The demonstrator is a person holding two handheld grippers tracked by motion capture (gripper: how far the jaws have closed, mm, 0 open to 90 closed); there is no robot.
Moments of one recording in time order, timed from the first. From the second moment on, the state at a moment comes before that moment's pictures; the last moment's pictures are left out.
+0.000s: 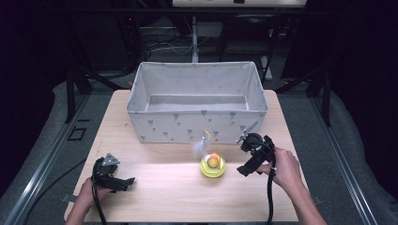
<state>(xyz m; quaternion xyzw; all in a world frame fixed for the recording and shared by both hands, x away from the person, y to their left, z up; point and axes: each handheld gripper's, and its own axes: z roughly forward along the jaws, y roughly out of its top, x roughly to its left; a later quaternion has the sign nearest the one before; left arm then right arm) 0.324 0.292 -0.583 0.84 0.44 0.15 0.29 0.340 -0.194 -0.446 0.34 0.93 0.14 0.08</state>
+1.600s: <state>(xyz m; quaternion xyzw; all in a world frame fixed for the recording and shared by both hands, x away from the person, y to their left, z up) 0.324 0.292 -0.583 0.84 0.44 0.15 0.29 0.354 -0.107 -0.405 0.24 0.96 0.14 0.09</state>
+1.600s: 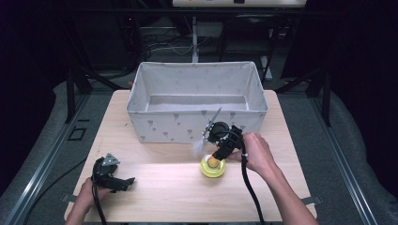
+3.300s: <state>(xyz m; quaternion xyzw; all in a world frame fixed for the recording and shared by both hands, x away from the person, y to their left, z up) 0.324 0.292 -0.583 0.84 0.44 0.15 0.29 0.357 -0.101 -0.384 0.23 0.96 0.14 0.07</state>
